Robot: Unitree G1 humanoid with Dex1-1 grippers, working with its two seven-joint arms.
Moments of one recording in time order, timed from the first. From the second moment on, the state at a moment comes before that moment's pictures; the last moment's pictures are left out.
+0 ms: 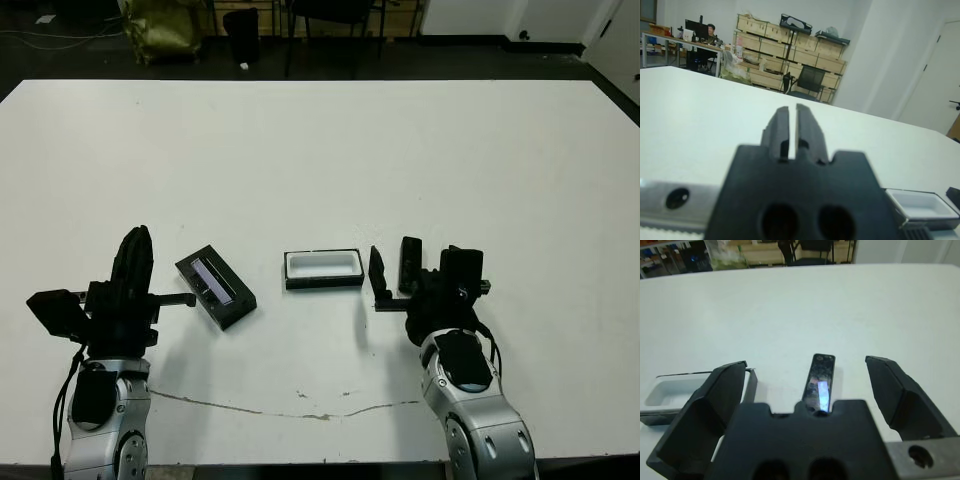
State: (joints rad) left arm 0.17 0.09 0.16 -0.26 -0.32 -0.13 -0.15; right arm 0.03 0.05 0.19 -0.48 -0.05 0.64 -0.14
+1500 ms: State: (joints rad) left arm 0.18 0.10 0.15 -0.28 -0.33 -0.11 -0.17; right arm -0.01 0.05 0.19 -0.42 0.05 0.75 -0.22
